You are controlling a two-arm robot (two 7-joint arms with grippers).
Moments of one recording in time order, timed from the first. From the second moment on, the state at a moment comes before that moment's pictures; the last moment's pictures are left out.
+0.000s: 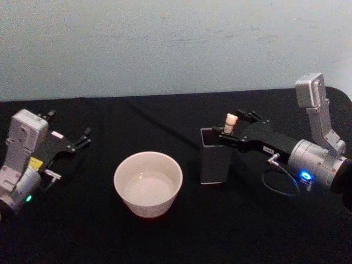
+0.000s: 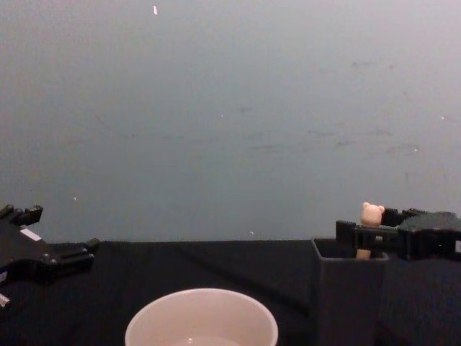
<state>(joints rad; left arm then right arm) -0.20 0.60 0.45 -1.41 -0.25 -0.12 0.03 0.29 0.49 -0.39 -1.43 0.53 0.12 0.47</state>
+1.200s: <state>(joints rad) -0.20 0.60 0.45 -1.41 -0.25 -0.12 0.03 0.29 0.49 -0.39 -1.43 0.53 0.12 0.47</state>
